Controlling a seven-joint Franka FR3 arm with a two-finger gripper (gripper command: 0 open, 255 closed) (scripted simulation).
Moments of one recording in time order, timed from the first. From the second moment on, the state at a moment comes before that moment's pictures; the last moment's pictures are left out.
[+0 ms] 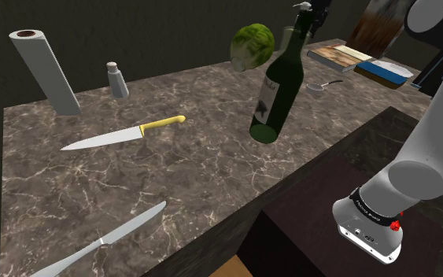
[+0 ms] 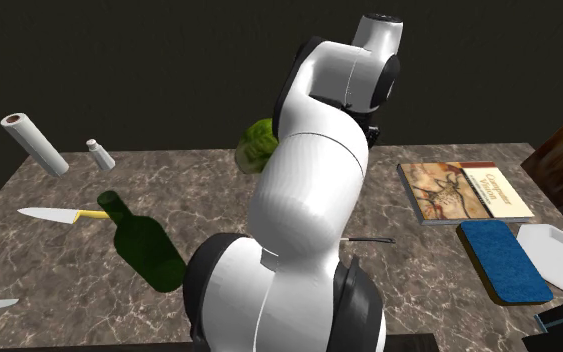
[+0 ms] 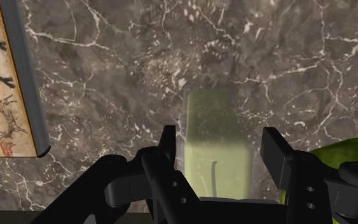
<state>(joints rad) -0.14 0.29 -0.39 -1.35 0.13 1.59 -0.44</state>
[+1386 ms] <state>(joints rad) 0.03 -0.02 -0.30 -1.60 0.03 1.56 -0.18</state>
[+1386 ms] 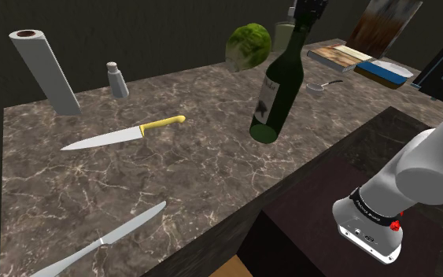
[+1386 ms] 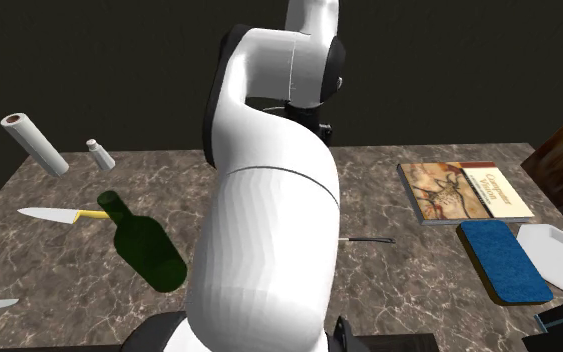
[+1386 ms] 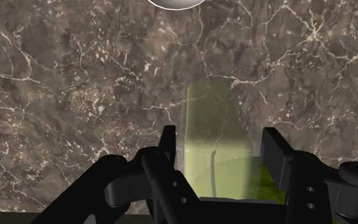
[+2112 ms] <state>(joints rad) 0.15 -0.22 -0.14 -1.82 0.00 1.59 0.09</state>
